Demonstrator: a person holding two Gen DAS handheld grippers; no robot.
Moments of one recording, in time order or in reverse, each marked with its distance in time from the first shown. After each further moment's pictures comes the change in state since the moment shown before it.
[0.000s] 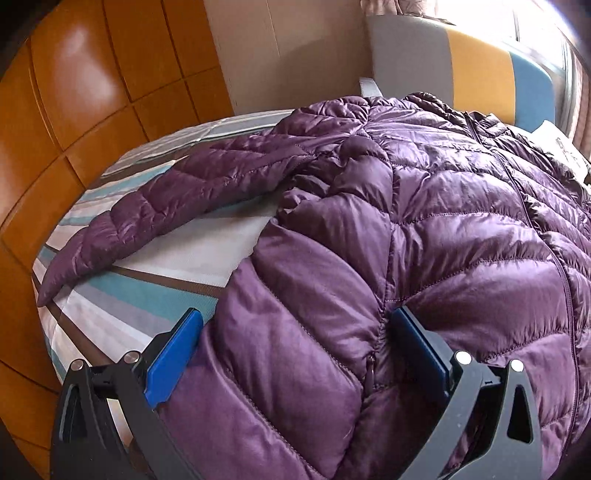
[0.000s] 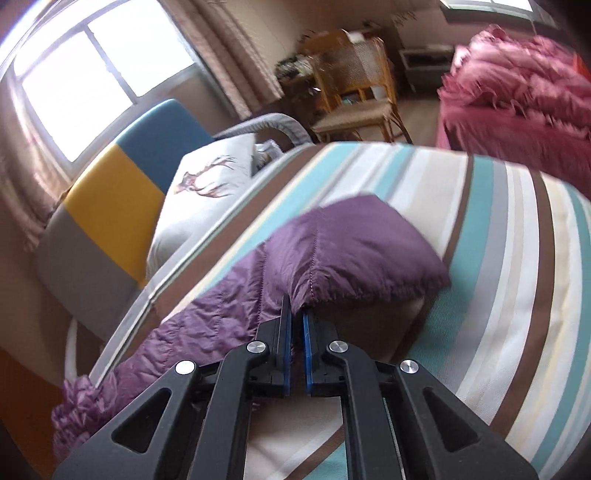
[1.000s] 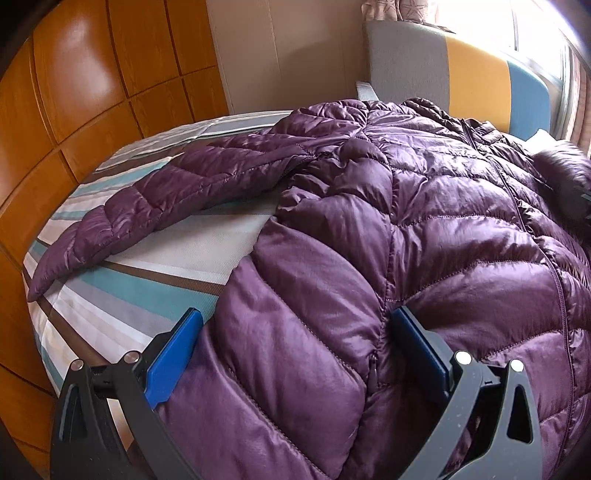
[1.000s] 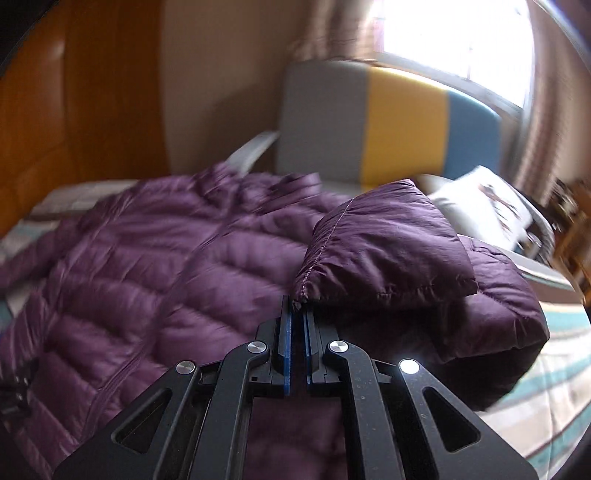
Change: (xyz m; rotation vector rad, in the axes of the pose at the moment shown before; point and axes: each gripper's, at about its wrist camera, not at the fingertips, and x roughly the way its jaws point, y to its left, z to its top) left arm 0.002 0.008 -0.004 -0.030 -0.010 -0.050; right arm -0.093 0.286 -0.239 -1.033 0.115 0.472
